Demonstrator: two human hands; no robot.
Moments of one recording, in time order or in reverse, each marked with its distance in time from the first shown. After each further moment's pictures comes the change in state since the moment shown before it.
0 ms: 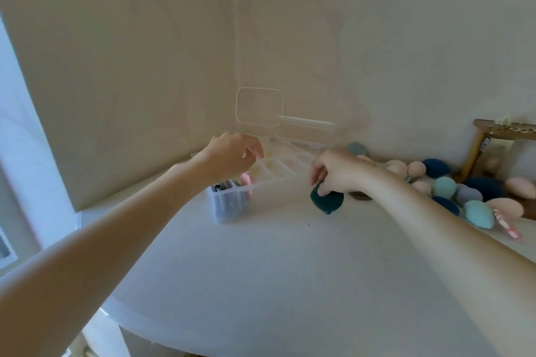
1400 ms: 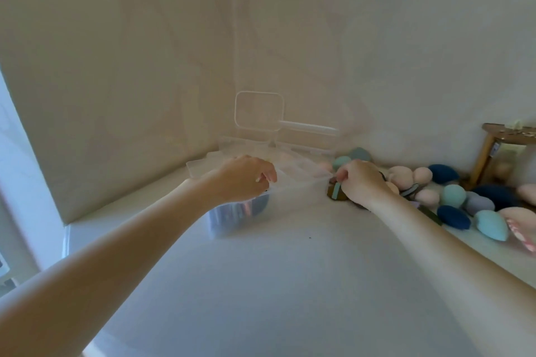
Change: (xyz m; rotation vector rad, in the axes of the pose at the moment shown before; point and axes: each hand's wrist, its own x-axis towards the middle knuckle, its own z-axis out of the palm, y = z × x) left_hand 0.009 0.015 0.019 0.069 -0.201 0.050; right_hand 0.032 0.048 0.022 0.082 0.317 0.250
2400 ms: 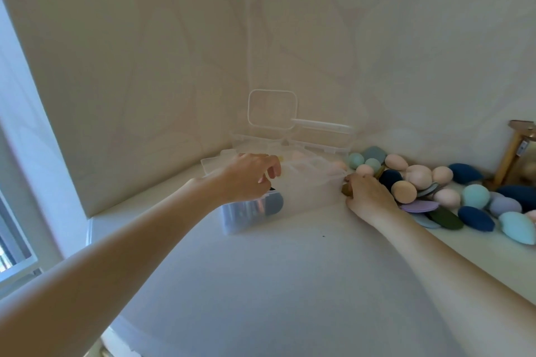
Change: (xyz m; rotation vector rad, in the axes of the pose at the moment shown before) left_hand -0.006 -0.016 0.005 -0.010 0.071 0.025; right_hand 0.011 0.016 0.043 -0.161 -0.011 -0.067
